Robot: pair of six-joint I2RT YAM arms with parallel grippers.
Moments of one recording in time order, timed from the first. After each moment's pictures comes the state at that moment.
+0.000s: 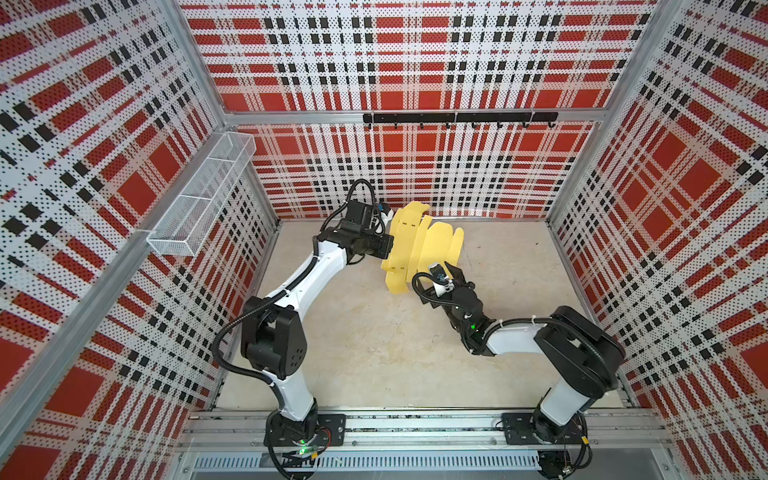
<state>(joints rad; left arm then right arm) -0.33 1.76 1.59 -0.61 0.30 -0.03 0.74 1.65 0.63 0.93 0.37 -0.24</state>
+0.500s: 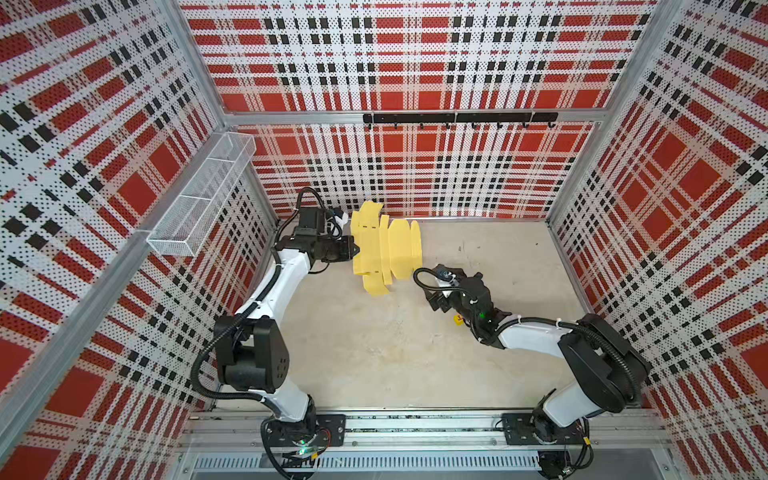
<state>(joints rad) -0.08 1.64 1.43 -0.65 0.50 -0.16 0.66 1.59 0.71 0.57 0.07 -0.26</state>
